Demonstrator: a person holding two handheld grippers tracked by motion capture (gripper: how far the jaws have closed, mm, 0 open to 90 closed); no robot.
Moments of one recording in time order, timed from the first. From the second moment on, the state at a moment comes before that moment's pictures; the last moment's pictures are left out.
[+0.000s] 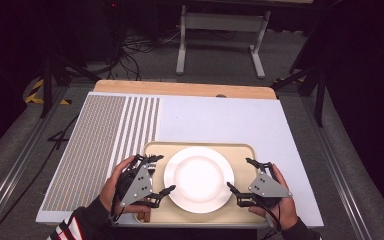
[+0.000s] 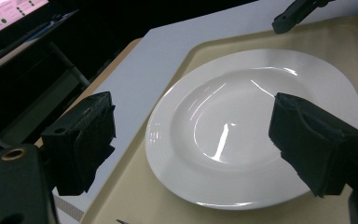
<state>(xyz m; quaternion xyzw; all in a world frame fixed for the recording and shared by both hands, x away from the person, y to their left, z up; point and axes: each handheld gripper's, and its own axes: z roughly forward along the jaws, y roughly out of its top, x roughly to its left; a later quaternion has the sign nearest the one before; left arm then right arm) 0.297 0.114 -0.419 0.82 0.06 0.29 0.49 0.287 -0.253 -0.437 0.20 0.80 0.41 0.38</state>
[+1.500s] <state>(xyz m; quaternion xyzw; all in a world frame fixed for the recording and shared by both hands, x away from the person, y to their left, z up) 0.293 0.195 -0.428 0.80 0.15 0.33 0.48 0.275 -0.272 -0.439 0.23 0.78 0.42 0.40</state>
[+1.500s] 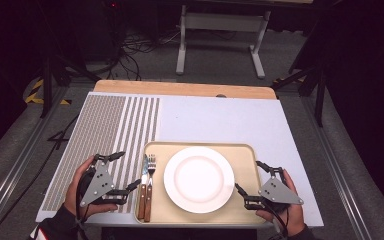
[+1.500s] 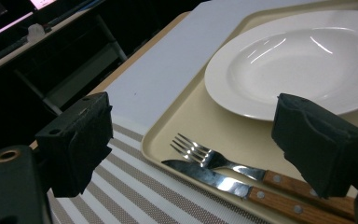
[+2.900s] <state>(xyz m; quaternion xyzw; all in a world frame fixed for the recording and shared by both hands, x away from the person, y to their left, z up) 0.289 0.250 -0.483 0.79 0.26 0.30 0.46 0.283 -0.315 -0.459 0.31 0.75 0.42 0.41</state>
